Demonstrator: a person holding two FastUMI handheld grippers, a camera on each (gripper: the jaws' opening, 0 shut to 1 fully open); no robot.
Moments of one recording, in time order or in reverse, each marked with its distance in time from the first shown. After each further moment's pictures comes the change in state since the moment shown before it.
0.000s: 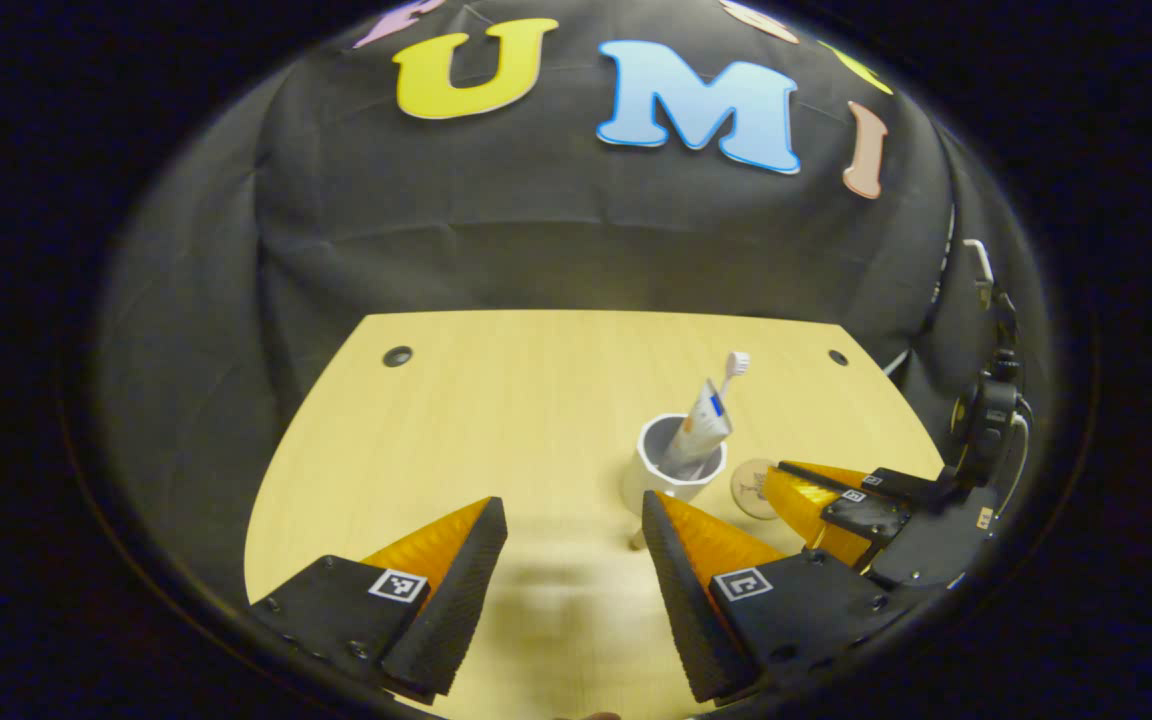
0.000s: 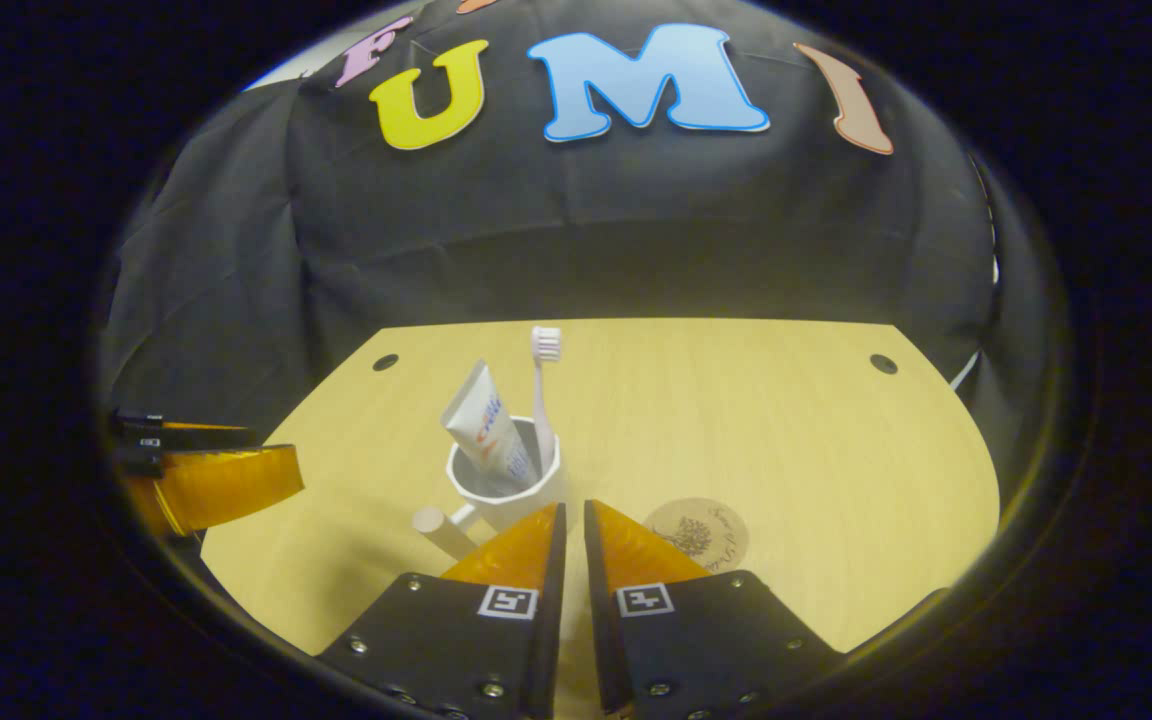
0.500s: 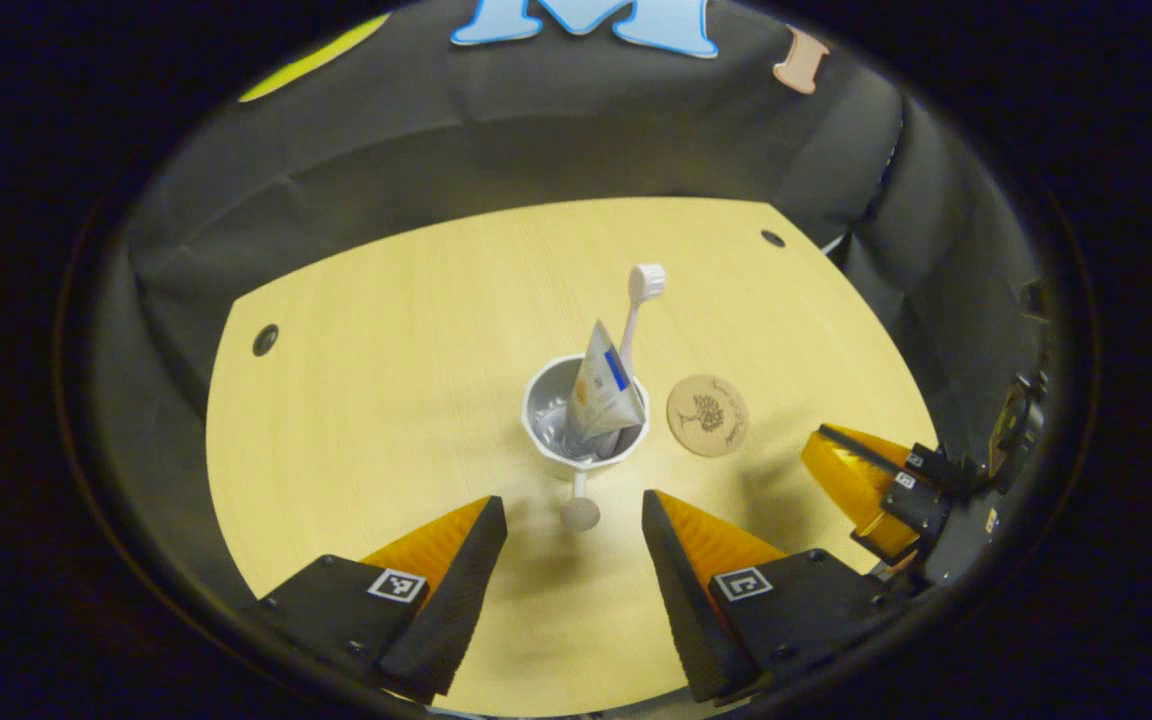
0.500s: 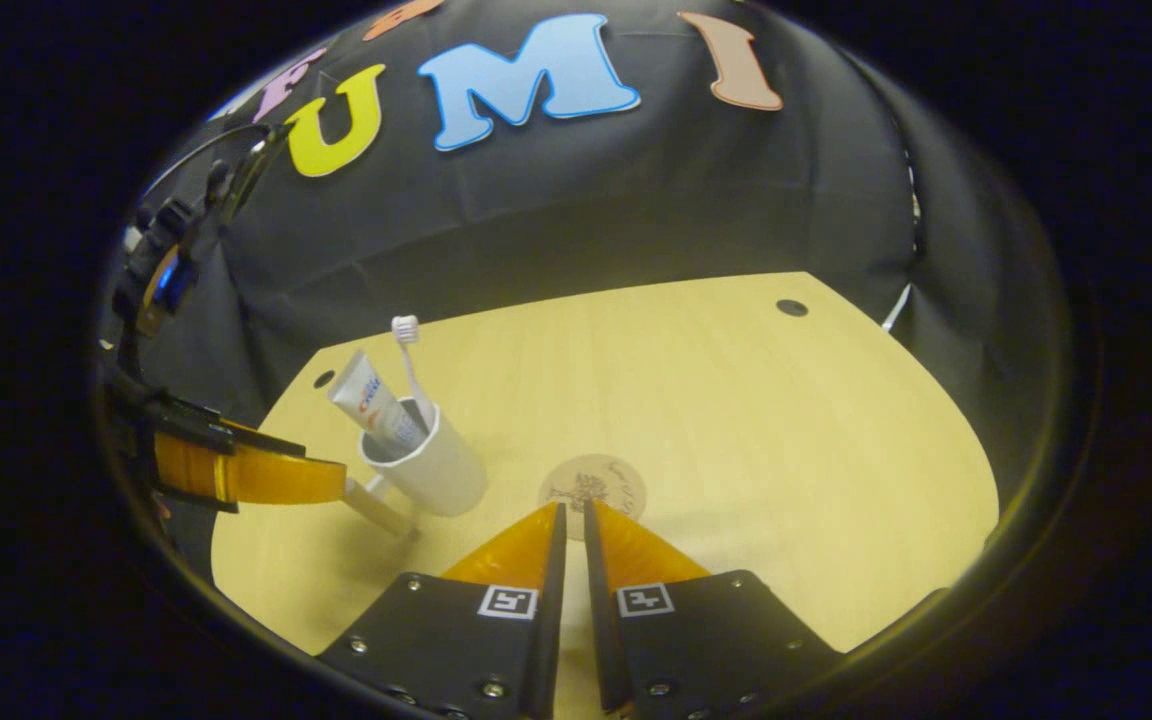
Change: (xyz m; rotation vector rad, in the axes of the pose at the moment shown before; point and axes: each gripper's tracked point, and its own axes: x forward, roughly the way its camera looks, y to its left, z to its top) left arm 0.053 -0.045 -0.037 0.185 0.407 -0.167; right arm -0.039 -0.074 -0.029 0.174 0.025 -0.147
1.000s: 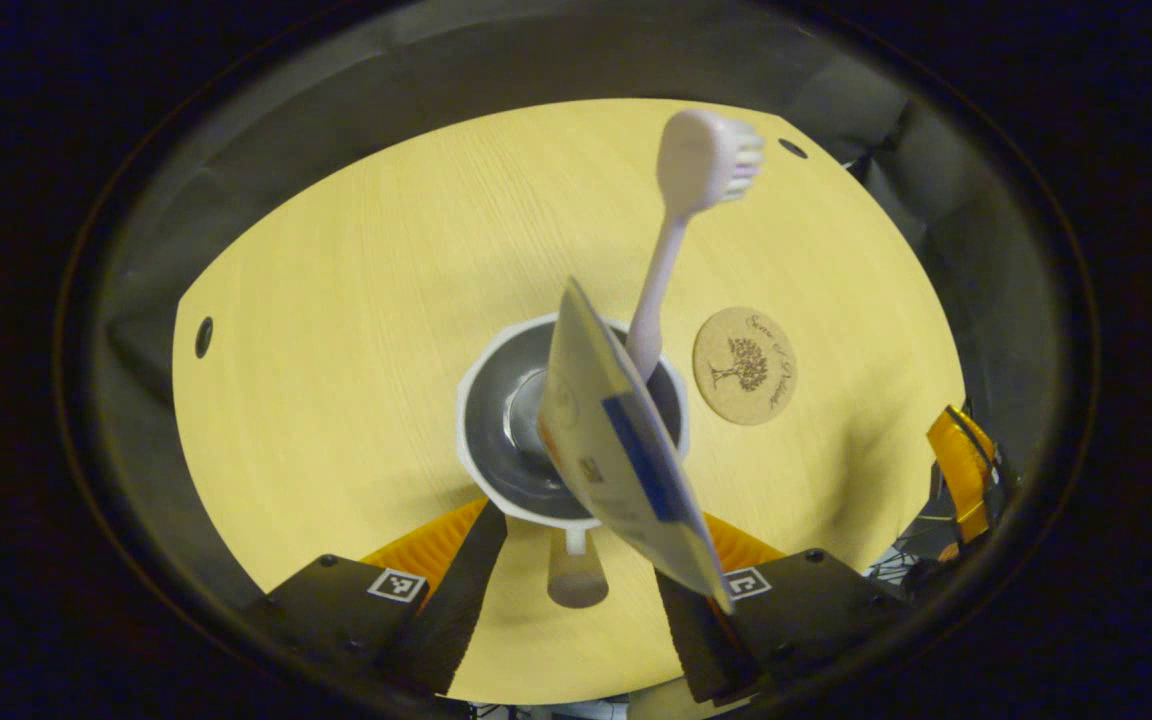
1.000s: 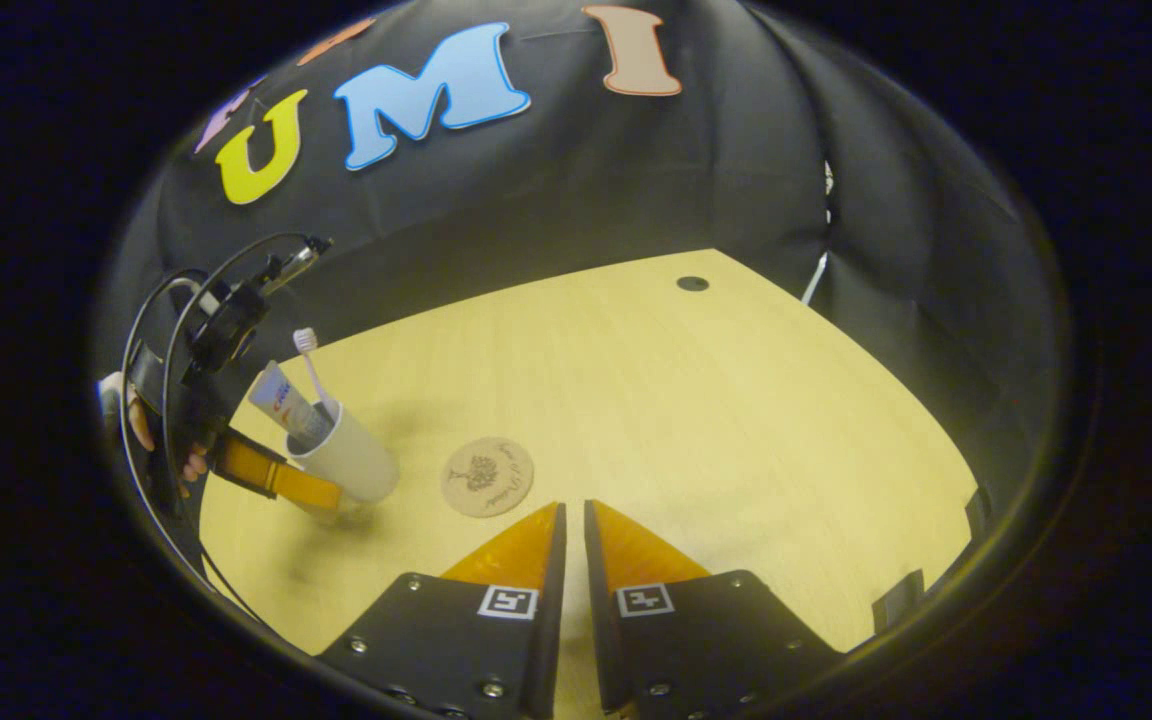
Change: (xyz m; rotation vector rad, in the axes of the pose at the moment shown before) left arm 0.051 0.002 -0.022 0.060 0.301 0.008; right arm -0.027 -0.075 -0.018 0.112 0.020 -0.160
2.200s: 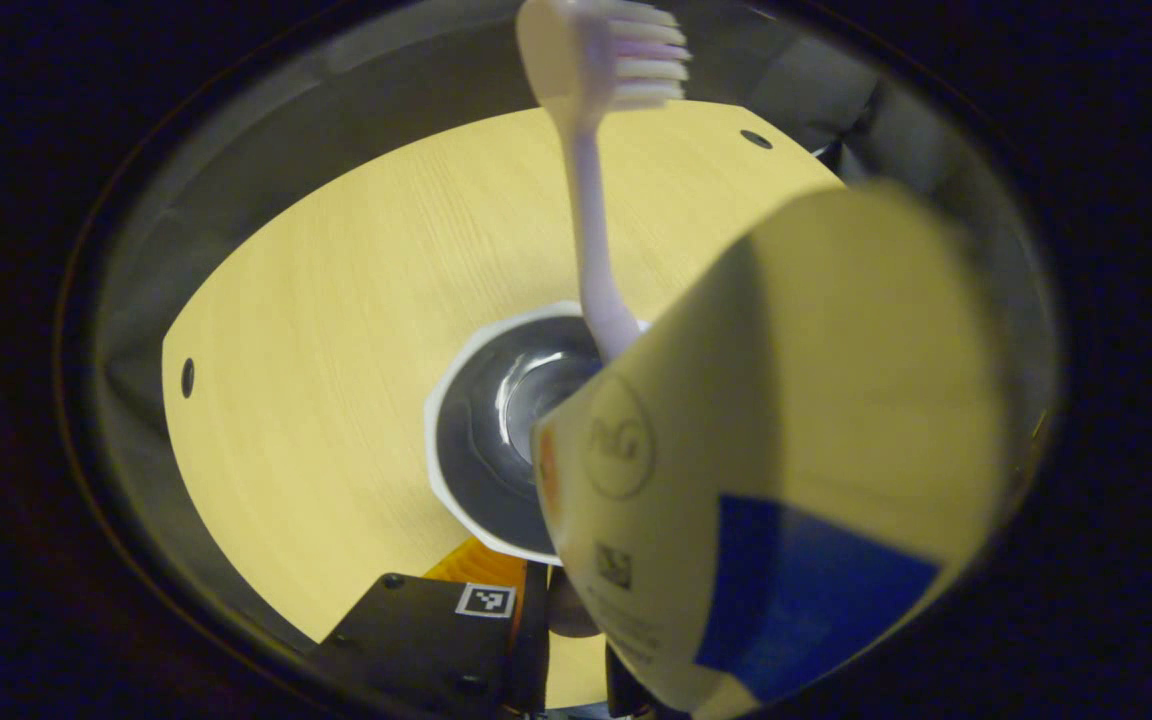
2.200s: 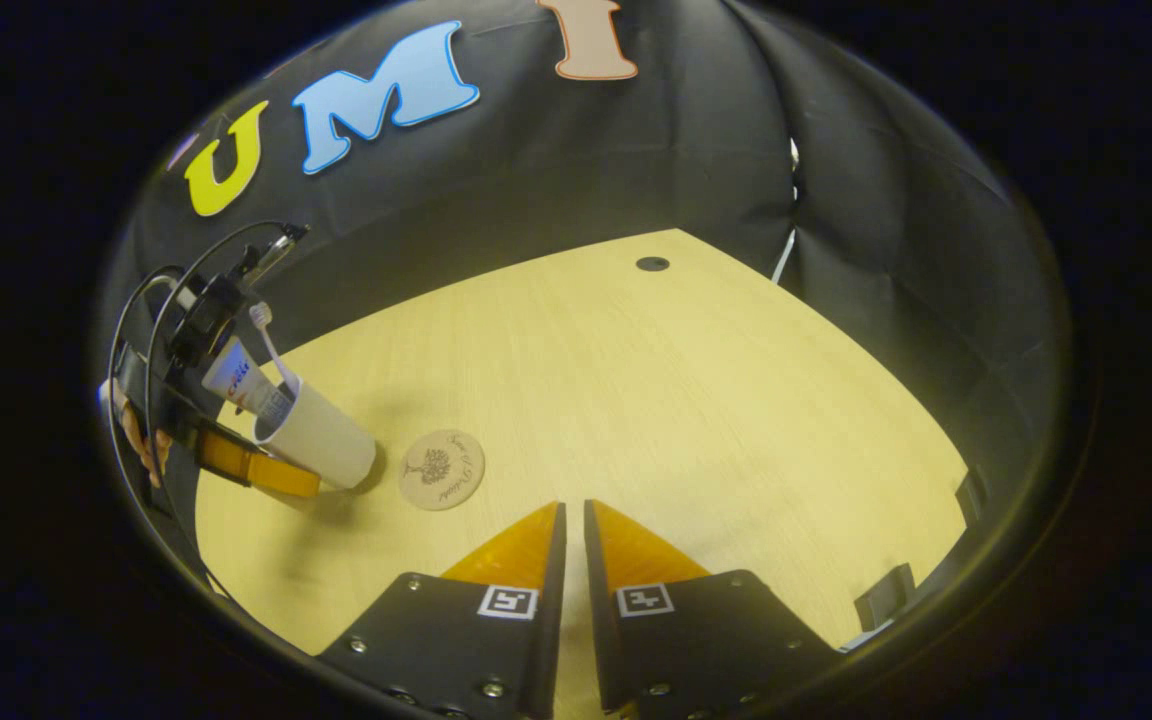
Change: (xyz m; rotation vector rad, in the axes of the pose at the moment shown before) left arm 0.010 -0.044 0.029 0.077 -0.043 -0.038; right arm 0.001 -0.024 -0.008 0.038 0.041 -0.036
